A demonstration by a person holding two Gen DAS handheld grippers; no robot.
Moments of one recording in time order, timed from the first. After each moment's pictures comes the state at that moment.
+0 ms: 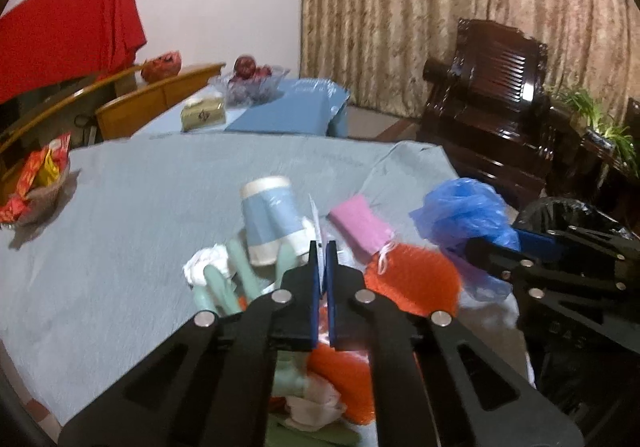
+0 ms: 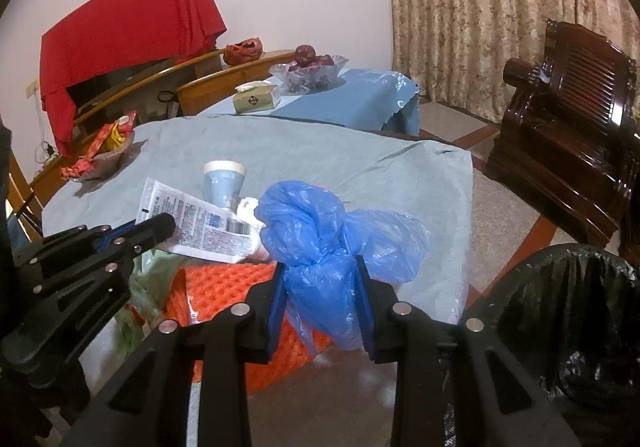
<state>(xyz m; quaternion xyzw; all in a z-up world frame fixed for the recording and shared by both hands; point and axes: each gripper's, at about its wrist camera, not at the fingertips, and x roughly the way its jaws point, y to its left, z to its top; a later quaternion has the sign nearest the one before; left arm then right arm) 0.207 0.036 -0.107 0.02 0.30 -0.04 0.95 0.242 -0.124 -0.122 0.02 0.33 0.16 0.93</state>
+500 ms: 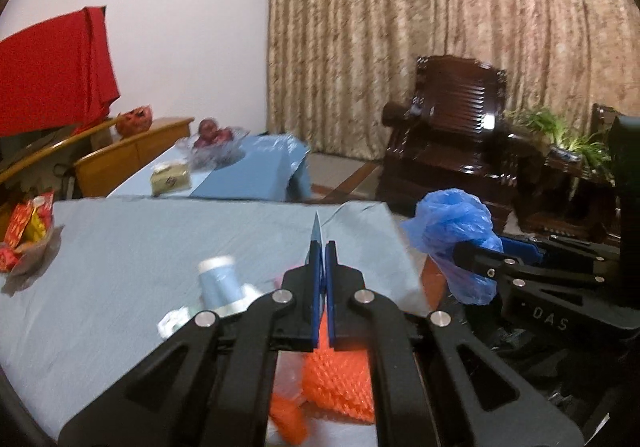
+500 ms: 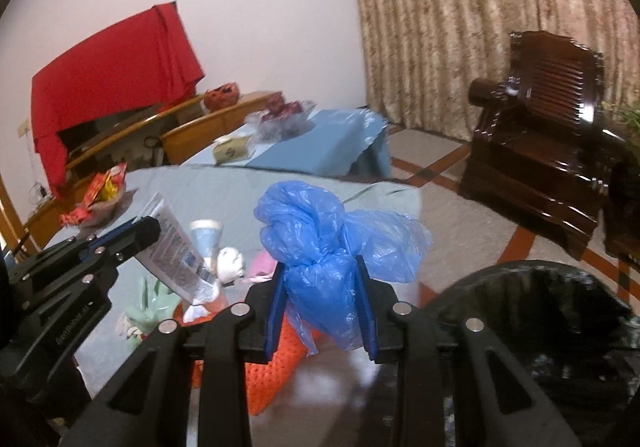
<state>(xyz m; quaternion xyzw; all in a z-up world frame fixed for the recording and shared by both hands) 0.181 -0.022 -0.044 0.03 0.22 -0.11 0.97 0.207 -0.194 -0.073 0.06 0.27 0.11 0.95</state>
